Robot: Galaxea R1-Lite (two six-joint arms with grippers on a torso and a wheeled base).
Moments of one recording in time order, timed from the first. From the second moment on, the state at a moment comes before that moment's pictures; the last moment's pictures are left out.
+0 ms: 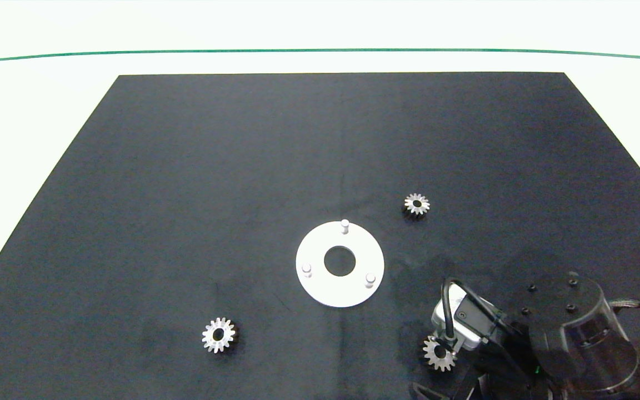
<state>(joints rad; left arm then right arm) -0.05 0.43 -0.65 0.54 0.01 0.11 0.83 1.53 -0.59 -0.16 -0.23 -0.13</state>
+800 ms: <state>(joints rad) -0.05 0.44 -0.65 0.52 0.01 0.11 0.83 1.56 -0.61 -0.16 -0.24 -0.13</state>
